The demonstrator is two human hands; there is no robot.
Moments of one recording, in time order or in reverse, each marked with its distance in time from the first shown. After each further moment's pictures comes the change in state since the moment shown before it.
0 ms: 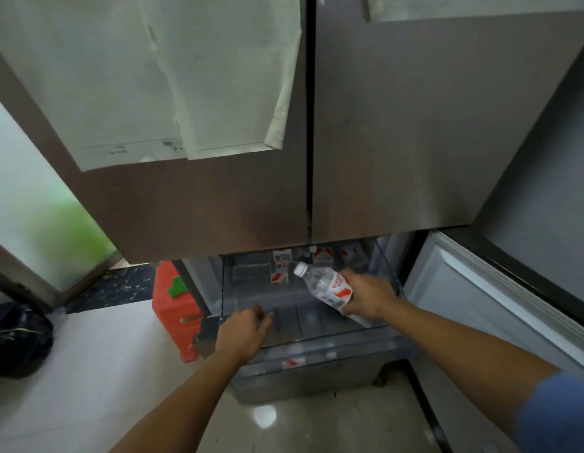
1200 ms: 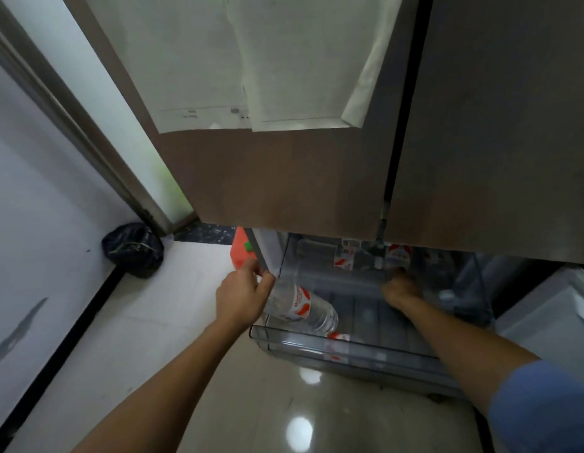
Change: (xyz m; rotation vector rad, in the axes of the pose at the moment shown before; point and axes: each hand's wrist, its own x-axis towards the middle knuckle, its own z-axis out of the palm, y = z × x) left_hand -0.021 -0.014 -0.065 -0.054 0.407 -0.332; right_hand 0.122 -0.017 0.074 0.275 -0.117 0.177
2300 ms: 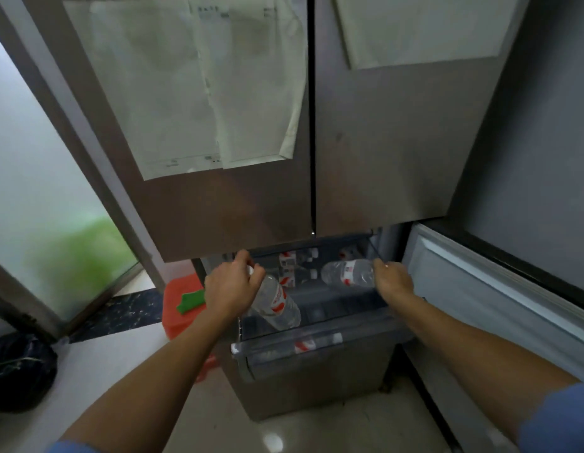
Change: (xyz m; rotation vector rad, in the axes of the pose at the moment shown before) left_hand -0.005 0.029 -0.044 0.057 -0.002 0.493; right_hand -0.199 0.005 -0.070 0.664 0.507 0.308
